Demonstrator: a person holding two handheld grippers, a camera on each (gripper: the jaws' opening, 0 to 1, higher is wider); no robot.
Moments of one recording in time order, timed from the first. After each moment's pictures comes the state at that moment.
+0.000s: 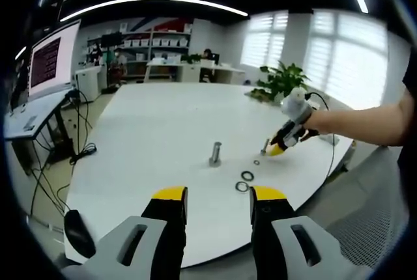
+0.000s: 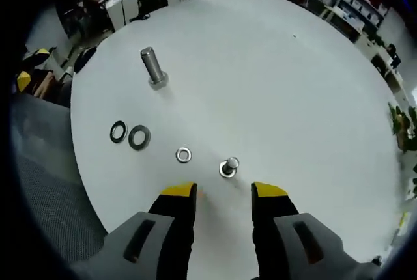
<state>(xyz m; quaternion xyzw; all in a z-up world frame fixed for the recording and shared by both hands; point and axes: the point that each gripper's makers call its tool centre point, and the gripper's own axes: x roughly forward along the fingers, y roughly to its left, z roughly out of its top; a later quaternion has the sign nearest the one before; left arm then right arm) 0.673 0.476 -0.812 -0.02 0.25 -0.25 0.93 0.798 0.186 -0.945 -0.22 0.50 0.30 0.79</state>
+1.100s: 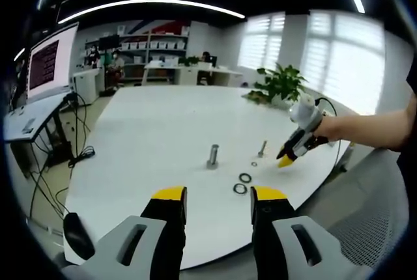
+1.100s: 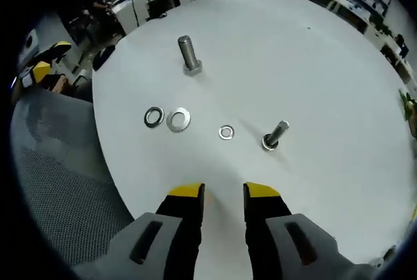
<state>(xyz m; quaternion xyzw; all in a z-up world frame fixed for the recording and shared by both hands) 0.672 0.473 -0.810 -0.02 0.25 -0.26 0.93 0.746 0.205 -0.946 -0.18 0.52 0.34 0.76</state>
